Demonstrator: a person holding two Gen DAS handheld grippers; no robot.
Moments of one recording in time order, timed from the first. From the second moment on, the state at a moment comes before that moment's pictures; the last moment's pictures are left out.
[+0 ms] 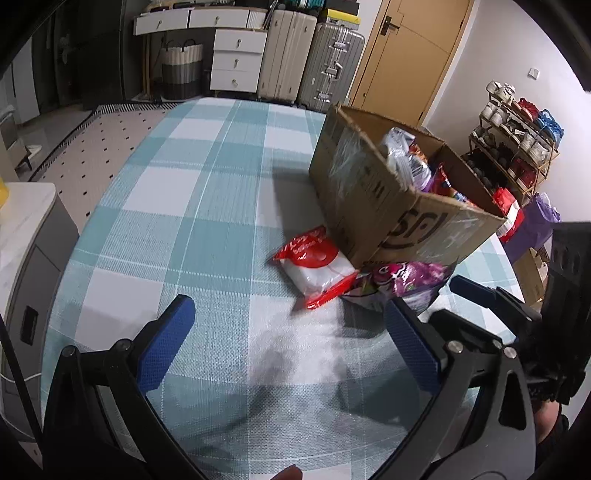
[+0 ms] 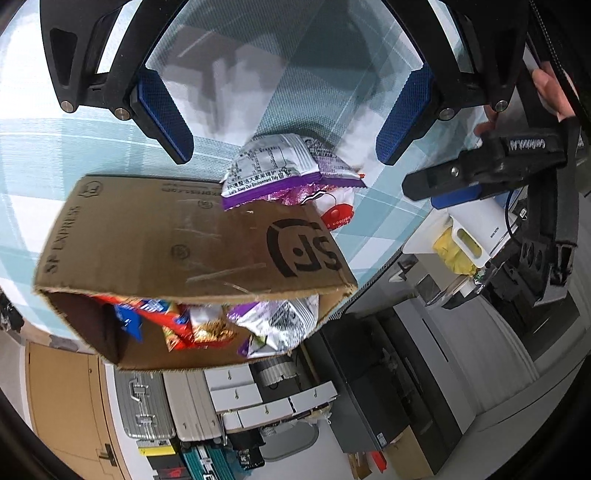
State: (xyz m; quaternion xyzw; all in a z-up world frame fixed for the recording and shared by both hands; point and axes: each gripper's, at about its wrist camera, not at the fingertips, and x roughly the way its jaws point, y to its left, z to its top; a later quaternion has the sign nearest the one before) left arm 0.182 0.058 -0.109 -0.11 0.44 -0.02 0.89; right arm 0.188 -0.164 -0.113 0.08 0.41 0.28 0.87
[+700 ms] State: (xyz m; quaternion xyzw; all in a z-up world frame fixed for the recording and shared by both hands) left arm 0.187 0.080 -0.136 -0.13 0.46 -0.01 0.88; right arm 0.229 -0.119 -0.146 0.09 0.42 0.30 0.85
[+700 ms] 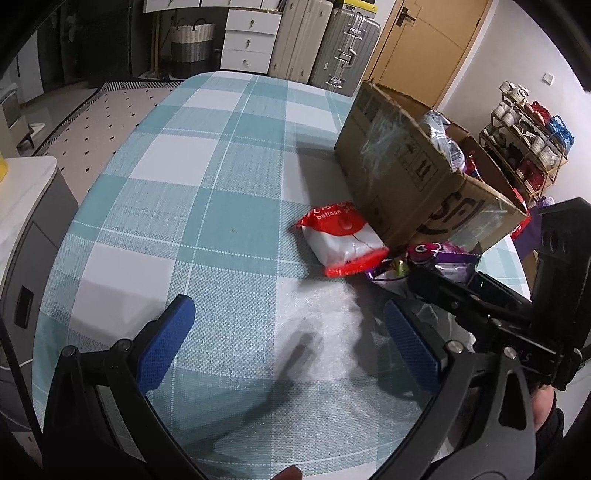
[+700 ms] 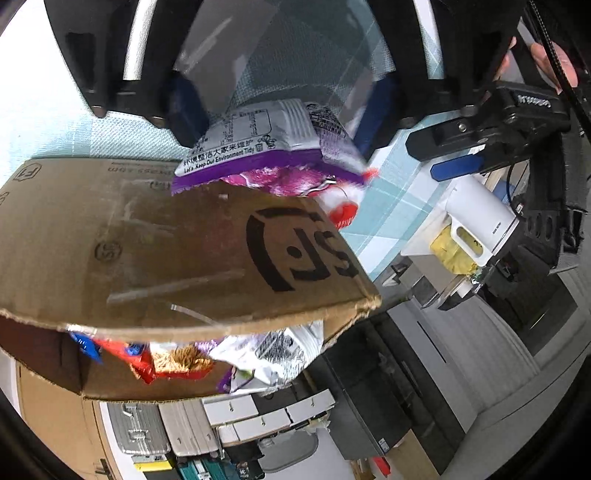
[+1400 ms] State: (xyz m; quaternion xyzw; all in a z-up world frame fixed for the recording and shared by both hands) left arm 0.192 0.074 -0.133 -0.12 0.47 -0.01 0.88; right arm 0.186 -0.155 -0.140 0.12 0.41 0.29 0.86
